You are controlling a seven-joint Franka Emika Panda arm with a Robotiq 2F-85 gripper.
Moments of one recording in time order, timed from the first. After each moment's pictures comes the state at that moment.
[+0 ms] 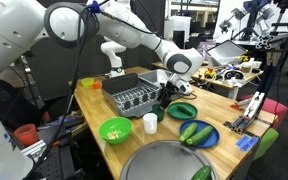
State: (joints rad) arm -0.14 0.98 -0.05 -1.16 0.39 1.68 0.30
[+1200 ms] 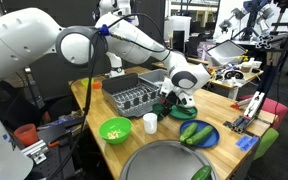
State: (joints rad) arm -0.21 1.14 -0.02 -1.03 0.49 1.68 0.45
